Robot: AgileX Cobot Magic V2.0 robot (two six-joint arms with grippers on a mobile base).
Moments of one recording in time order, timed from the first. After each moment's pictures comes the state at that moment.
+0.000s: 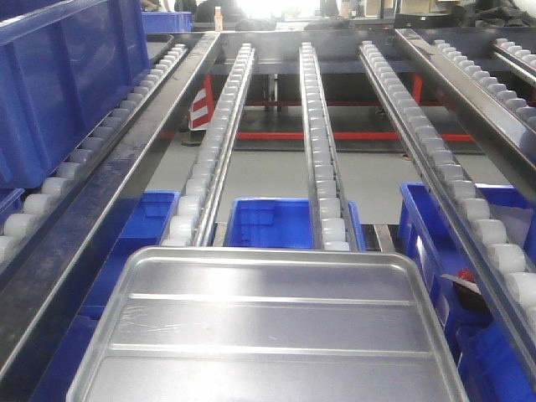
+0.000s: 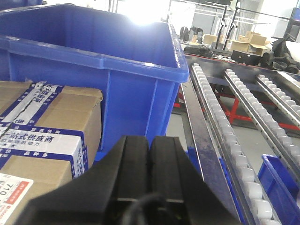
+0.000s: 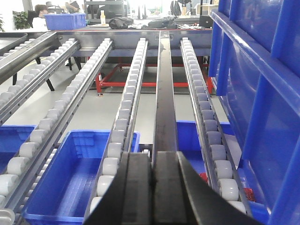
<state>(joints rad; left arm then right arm) -0.09 -0.01 0.03 -0.05 -0.07 -0.08 -0.05 -0.01 0.03 0.06 0.02 -0.01</state>
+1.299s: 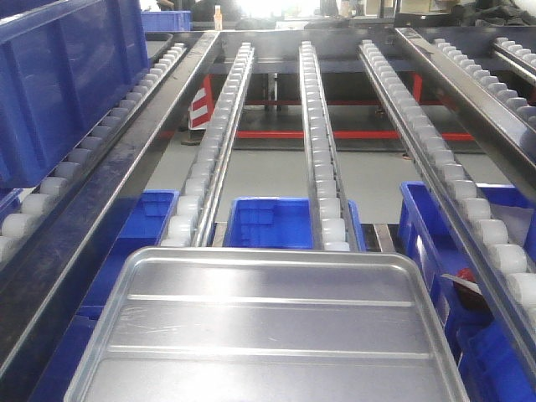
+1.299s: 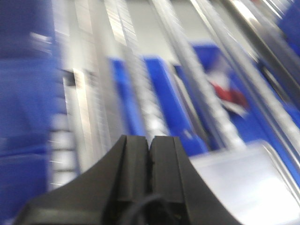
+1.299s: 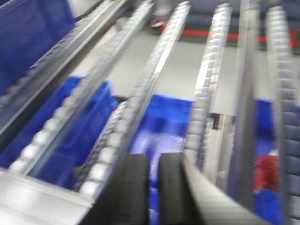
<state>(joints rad) -0.52 0.62 -0.70 -0.02 0.53 -0.07 0.27 0.48 -0.56 0.07 0.39 -0.01</state>
